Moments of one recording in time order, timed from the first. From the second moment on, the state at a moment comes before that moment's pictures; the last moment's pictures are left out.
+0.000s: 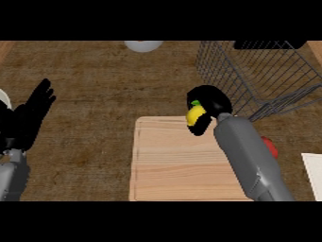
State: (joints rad) left arm -0.21 0.30 0.13 -1.39 0.10 -0.02 0.21; right arm -0.70 -0.01 0.03 -0.75 1.02 0.11 -0.03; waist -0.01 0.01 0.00
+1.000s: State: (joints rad) left arm -0.30 0.26 0.03 -1.38 0.08 -0.07 0.23; right arm -1.19 0.00 -0.15 -0.70 1.16 -0.66 0.89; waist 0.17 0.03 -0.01
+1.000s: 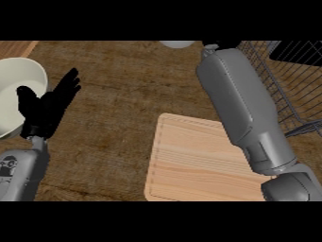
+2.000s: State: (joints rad) left arm -0.33 0.26 0.05 -1.36 0.07 -0.04 0.23; right arm -1.54 -0.12 -0.22 -0.39 1.66 -0.57 1.24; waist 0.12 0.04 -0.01
